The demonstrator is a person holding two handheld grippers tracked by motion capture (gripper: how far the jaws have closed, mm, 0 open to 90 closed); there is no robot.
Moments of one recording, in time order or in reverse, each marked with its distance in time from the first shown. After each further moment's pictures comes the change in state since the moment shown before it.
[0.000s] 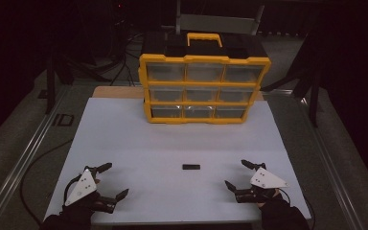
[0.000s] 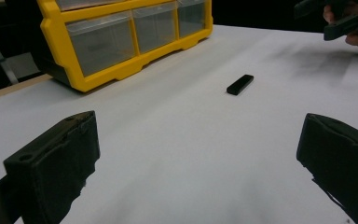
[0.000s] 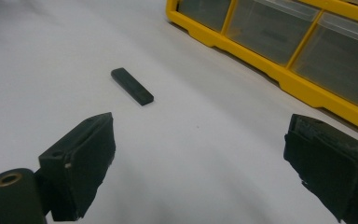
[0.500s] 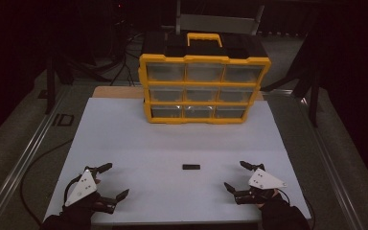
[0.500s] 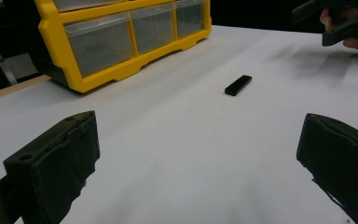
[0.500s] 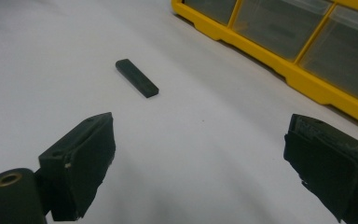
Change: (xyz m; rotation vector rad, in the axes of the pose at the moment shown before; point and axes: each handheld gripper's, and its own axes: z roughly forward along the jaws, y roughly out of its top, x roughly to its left) left arm -0.001 0.001 0.000 -0.002 -0.004 0.003; right arm 0.002 -0.002 0.002 0.024 0.014 -0.022
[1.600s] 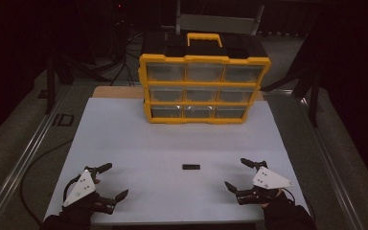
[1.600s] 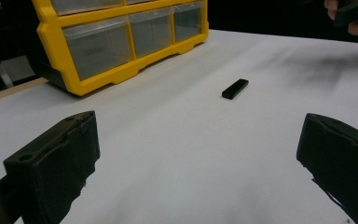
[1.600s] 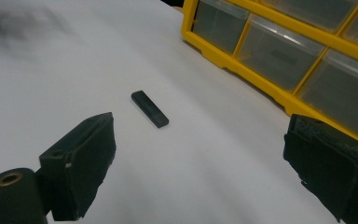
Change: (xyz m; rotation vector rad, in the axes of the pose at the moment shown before) left arm 0.001 0.000 -0.001 -0.016 -0.011 -0.010; right arm 0.002 0.033 -0.017 -0.040 0.032 -0.024
